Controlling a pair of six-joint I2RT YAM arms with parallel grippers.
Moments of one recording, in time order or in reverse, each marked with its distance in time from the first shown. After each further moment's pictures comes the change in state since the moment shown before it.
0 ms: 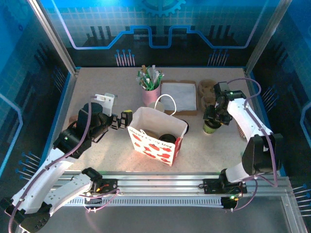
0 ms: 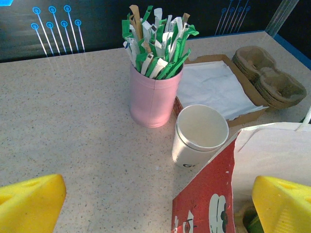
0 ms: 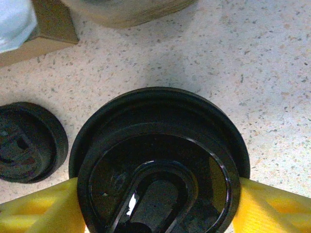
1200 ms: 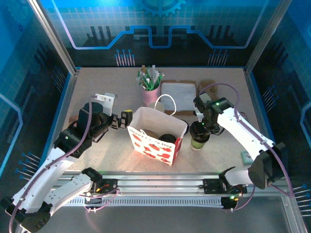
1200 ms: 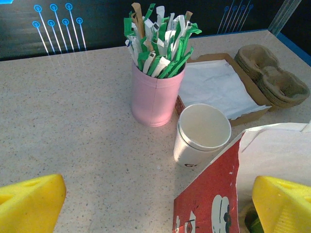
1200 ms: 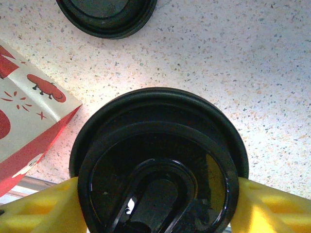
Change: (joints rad) left arm 0.006 0.008 0.000 0.000 0.000 0.000; right arm 0.324 -0.118 -0.030 -0.184 -0.037 -0.204
